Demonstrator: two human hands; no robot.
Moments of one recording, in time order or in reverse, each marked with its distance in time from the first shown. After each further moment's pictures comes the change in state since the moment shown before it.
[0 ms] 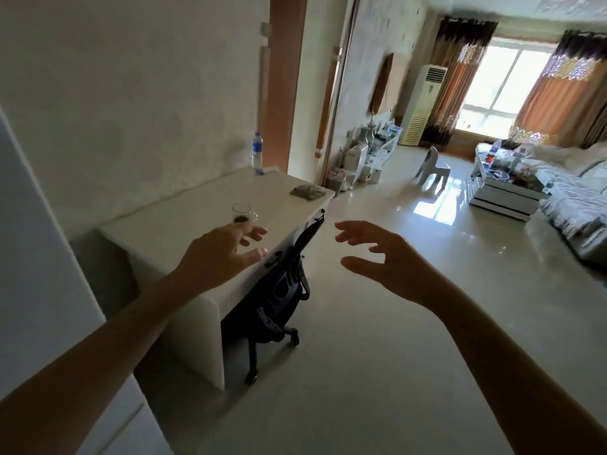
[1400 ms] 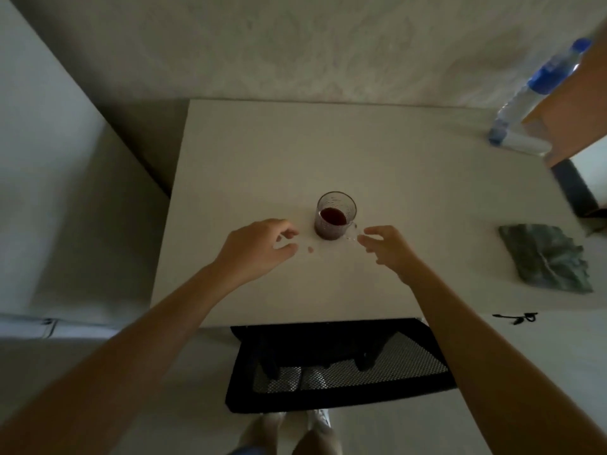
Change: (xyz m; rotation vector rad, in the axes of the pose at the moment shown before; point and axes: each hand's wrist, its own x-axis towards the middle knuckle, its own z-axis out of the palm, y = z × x) left_hand 0.362 -0.298 0.206 0.003 0.109 -1.122; right_hand 0.648 0.420 0.288 0.233 -0.854 0.205
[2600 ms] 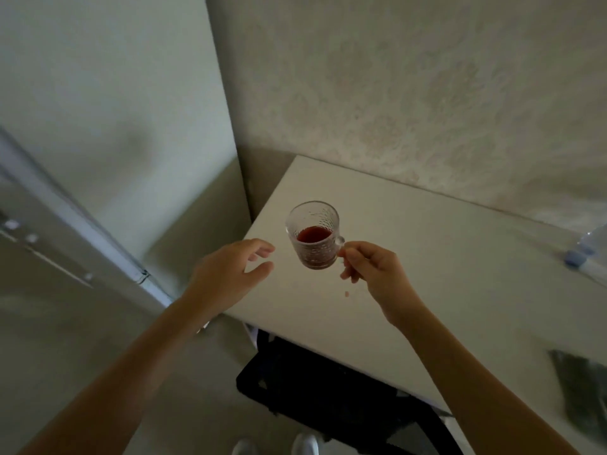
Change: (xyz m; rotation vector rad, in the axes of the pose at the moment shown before) left_hand -0.145 0.017 -0.047 -0.099 0.474 -0.304; right_hand -0.109 -0.122 0.014 0.300 -0.386 -0.603
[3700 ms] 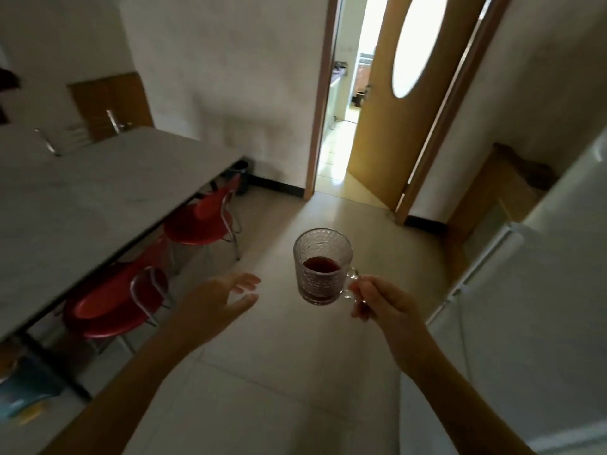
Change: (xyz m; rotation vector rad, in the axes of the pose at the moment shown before) left_hand -0.525 -0.271 -0.215 -0.121 0.981 -1.135; right_hand -0.135 -0.133 0.641 0.127 -1.419 -0.230
